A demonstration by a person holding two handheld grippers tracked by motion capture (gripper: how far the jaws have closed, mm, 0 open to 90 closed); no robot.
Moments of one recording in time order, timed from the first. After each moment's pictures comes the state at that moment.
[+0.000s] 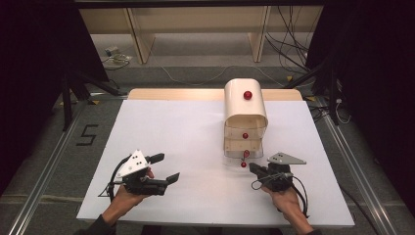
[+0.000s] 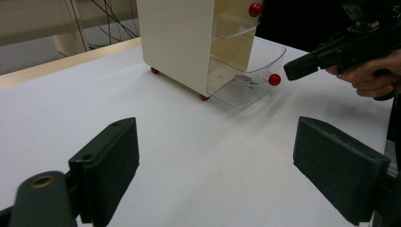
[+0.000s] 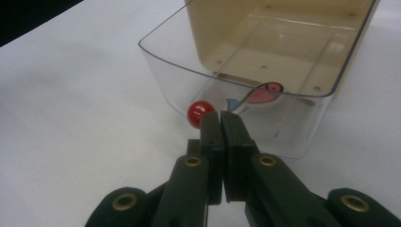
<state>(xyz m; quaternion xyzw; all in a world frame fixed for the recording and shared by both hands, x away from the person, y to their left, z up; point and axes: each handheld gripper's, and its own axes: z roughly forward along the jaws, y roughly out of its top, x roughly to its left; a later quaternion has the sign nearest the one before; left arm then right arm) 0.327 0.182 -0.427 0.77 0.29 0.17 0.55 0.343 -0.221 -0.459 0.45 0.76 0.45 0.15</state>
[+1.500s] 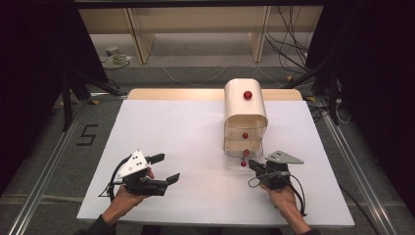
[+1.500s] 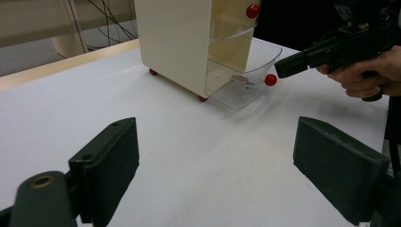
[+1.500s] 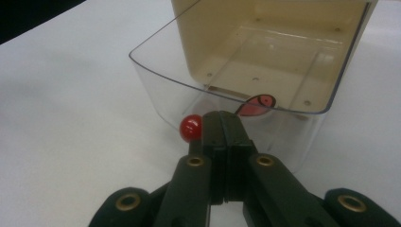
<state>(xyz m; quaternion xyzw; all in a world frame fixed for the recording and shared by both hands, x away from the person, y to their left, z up) 0.326 0.182 -0.426 0.77 0.29 0.16 0.55 0.349 -0.216 -0.460 0.45 0.75 0.45 0.18</state>
